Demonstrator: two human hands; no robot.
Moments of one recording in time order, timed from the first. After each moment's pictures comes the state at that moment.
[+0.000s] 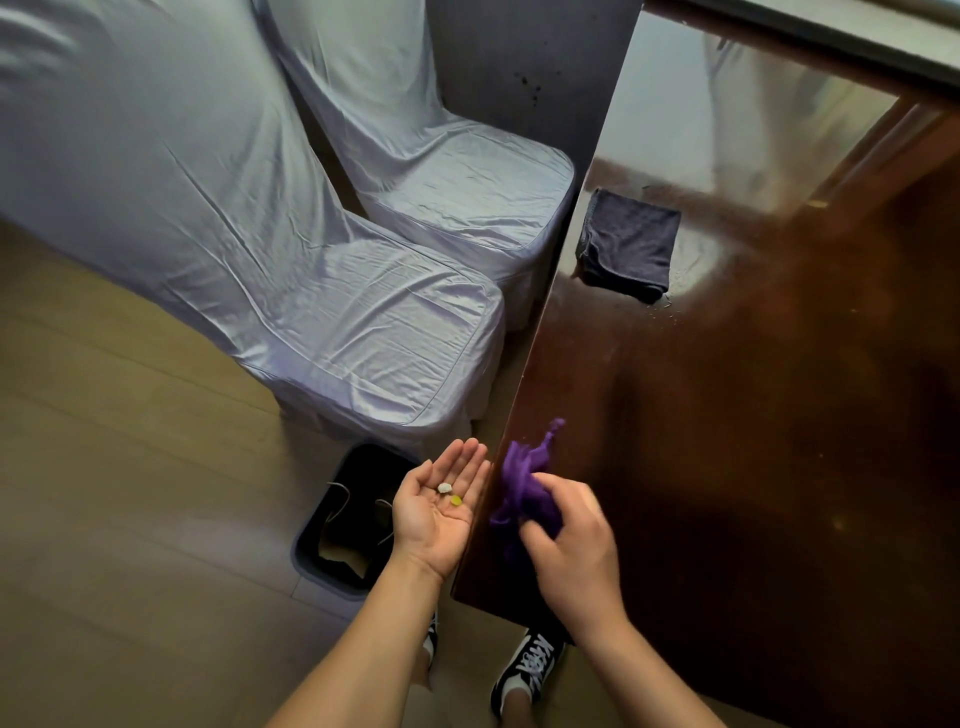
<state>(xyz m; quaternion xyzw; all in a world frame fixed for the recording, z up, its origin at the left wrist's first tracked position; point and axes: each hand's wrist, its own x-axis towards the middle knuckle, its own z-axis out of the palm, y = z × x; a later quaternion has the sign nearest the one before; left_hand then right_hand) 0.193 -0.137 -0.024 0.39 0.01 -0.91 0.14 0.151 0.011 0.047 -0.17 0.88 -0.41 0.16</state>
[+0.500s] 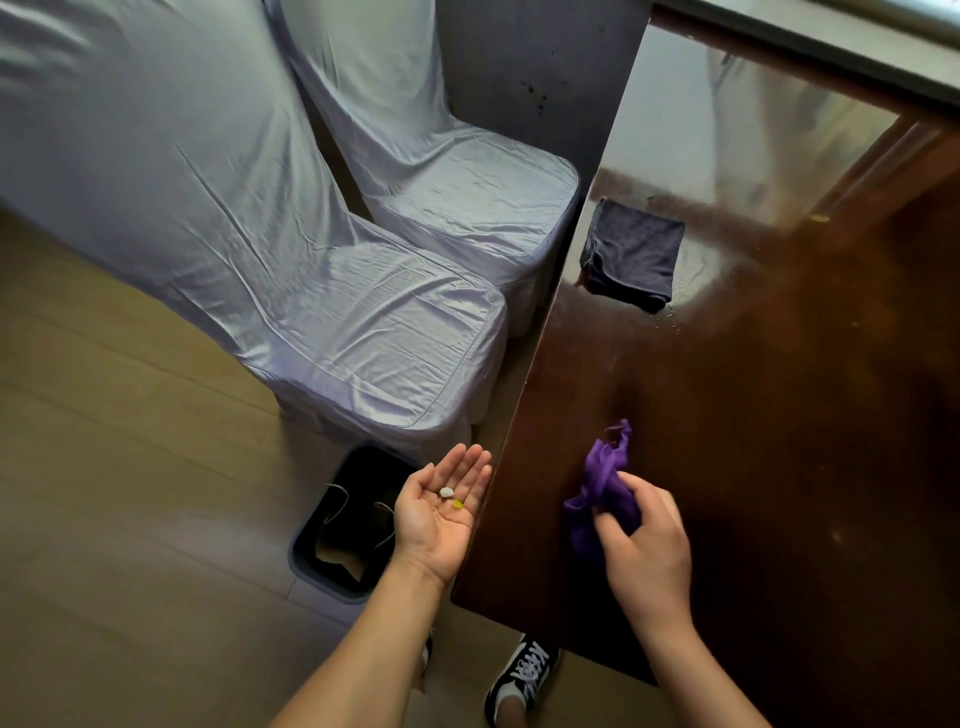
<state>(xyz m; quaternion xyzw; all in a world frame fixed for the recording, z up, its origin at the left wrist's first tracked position) 0.194 -0.136 -0.022 0.40 0.01 -0.91 0.15 0.117 0.052 0.053 -0.07 0.92 -0.36 0.10</state>
